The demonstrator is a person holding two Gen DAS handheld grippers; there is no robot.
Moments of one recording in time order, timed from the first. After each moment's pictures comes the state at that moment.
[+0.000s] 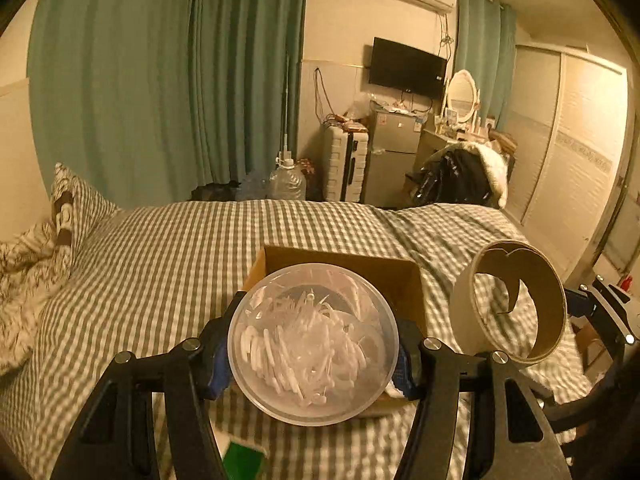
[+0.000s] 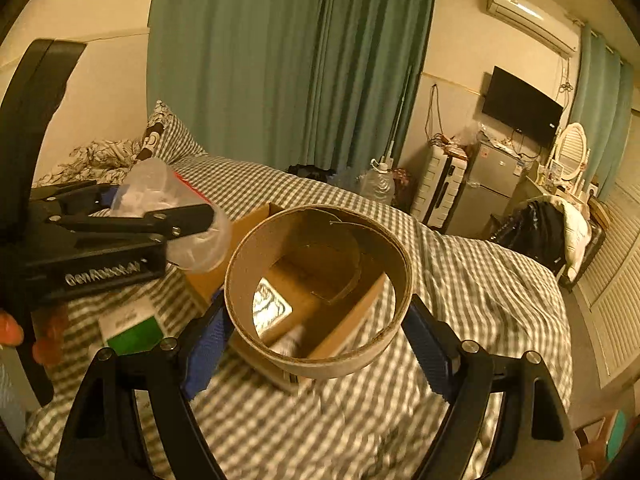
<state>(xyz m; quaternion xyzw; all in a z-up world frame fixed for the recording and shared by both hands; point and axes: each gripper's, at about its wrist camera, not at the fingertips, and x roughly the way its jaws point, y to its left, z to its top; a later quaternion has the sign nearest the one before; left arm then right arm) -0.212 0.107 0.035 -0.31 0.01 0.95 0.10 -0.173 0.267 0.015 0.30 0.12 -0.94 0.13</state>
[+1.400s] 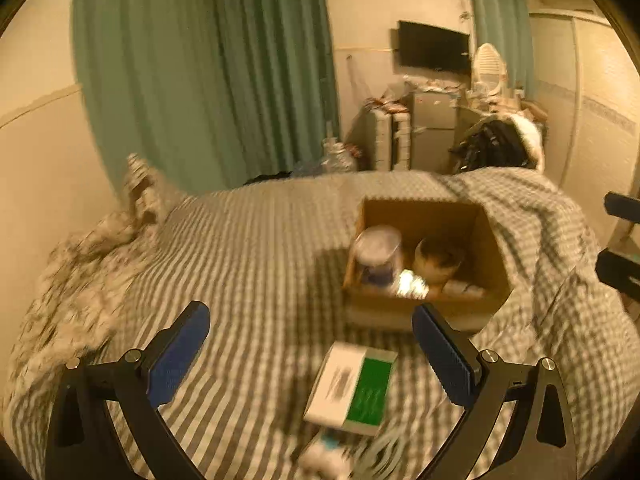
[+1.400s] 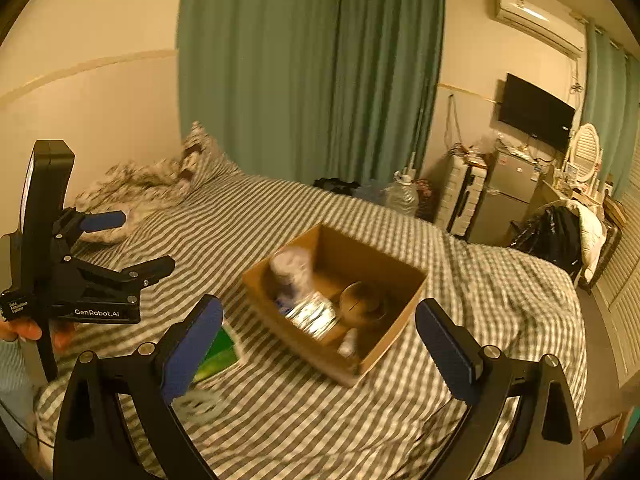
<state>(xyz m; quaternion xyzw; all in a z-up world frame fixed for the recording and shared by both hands) -0.110 0.006 0.025 -0.32 0.07 0.94 0.02 -0.107 0.226 0.045 0.28 0.09 -0.94 0.17</state>
